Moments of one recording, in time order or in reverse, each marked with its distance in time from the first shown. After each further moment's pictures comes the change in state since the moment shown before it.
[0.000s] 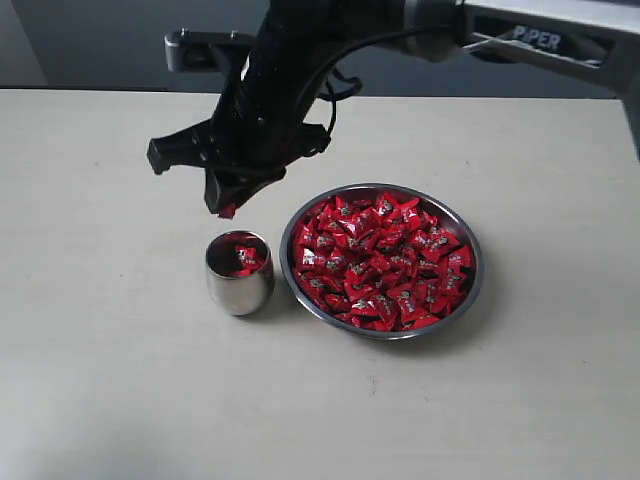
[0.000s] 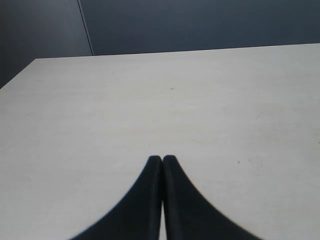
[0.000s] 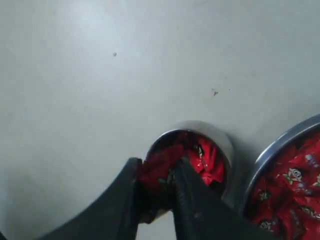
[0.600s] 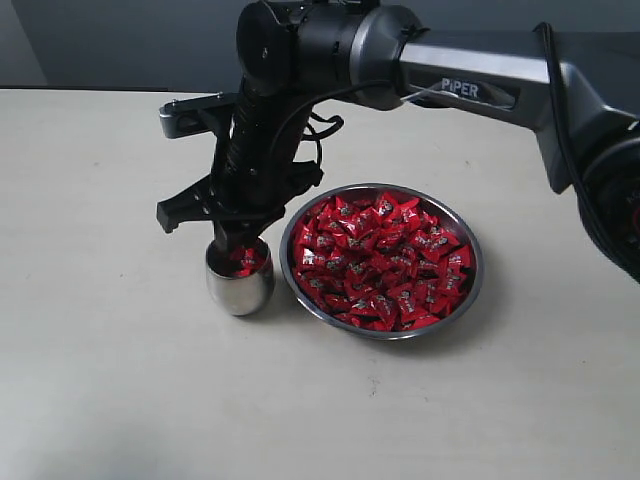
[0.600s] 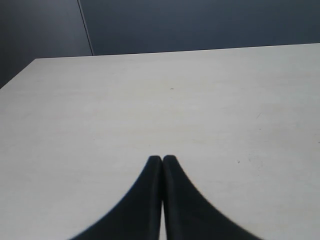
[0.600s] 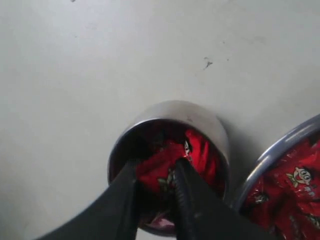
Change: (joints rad) left arm 0.000 0.000 0.000 0.000 0.000 0.000; right arm 0.036 0.112 -0.021 -0.079 0.036 -0.021
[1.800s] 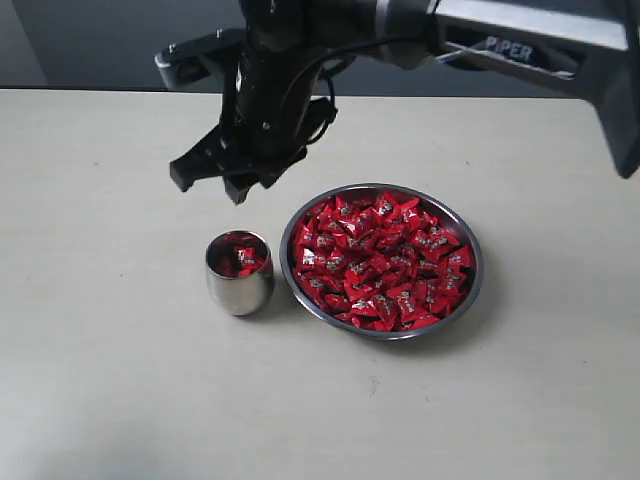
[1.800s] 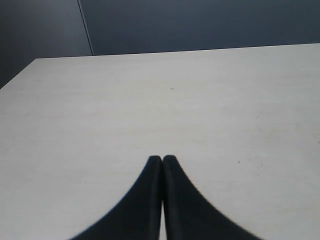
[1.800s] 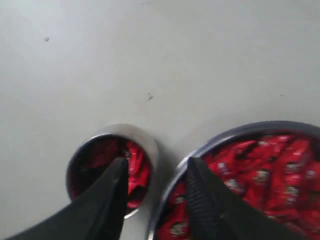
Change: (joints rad) left arm 0.000 0.000 0.000 0.000 0.000 0.000; right arm 0.008 -0.105 -0.027 -0.248 -0.015 0.041
